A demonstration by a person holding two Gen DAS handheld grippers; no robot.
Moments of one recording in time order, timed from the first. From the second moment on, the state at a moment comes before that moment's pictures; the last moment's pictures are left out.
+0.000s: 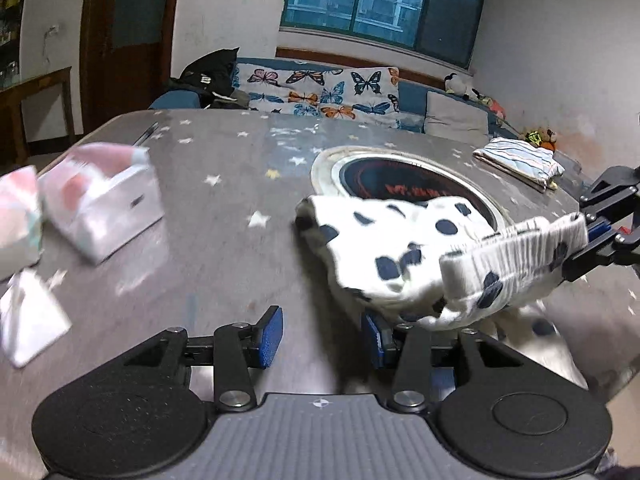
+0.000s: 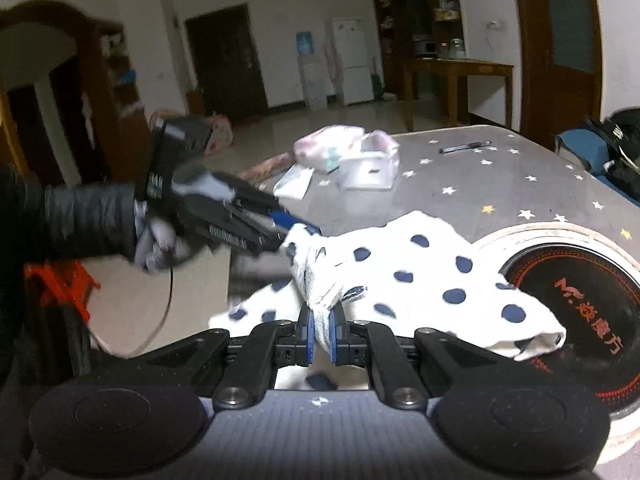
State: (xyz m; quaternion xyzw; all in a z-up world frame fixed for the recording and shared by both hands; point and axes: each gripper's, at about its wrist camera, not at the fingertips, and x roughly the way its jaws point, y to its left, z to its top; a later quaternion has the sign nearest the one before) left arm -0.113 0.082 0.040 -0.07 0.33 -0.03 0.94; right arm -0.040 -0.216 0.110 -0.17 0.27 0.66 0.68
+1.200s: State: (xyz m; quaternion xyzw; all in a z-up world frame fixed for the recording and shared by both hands) left arm -0.143 0.048 0.069 -0.10 0.31 -0.24 0.91; right arm -0.106 -0.223 0.090 -0.37 0.18 0.61 0.68
